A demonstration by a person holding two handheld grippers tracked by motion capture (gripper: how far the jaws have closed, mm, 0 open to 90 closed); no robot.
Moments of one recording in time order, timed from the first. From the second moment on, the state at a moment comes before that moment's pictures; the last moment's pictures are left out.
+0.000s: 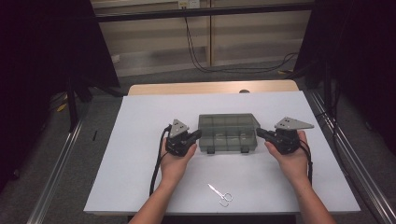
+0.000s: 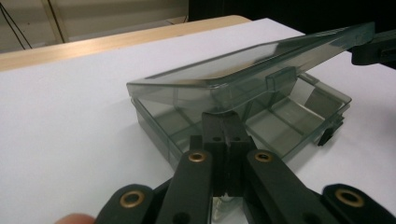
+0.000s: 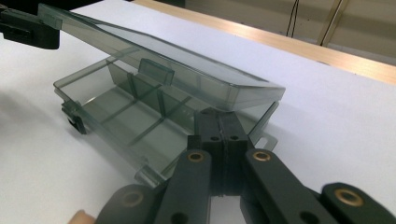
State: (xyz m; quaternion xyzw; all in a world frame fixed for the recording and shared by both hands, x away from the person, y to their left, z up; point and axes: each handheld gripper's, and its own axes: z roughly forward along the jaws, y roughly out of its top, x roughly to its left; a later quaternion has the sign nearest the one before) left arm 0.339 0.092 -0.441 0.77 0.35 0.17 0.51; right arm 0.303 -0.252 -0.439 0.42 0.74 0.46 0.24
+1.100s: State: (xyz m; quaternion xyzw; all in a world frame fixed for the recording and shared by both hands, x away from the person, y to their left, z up) left arm 0.378 0.085 -0.426 0.75 0.38 0.19 0.51; right arm 0.353 -0.245 -0.407 0.43 0.73 0.47 0.26
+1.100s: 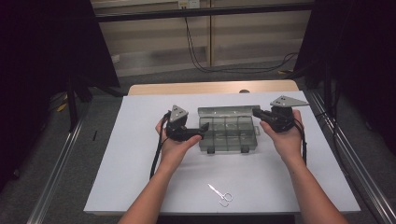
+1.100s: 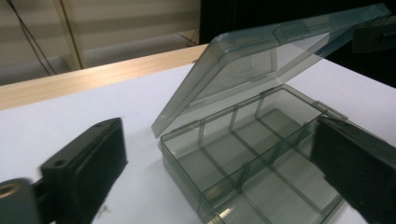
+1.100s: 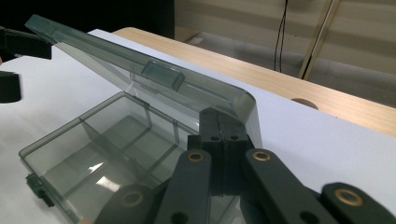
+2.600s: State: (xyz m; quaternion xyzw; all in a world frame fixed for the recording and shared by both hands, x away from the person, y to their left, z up) left arm 0.418 0.066 -0.417 0.74 0.42 0.22 0.47; right arm 0.381 -0.257 -0.437 0.49 0.67 0.48 0.29
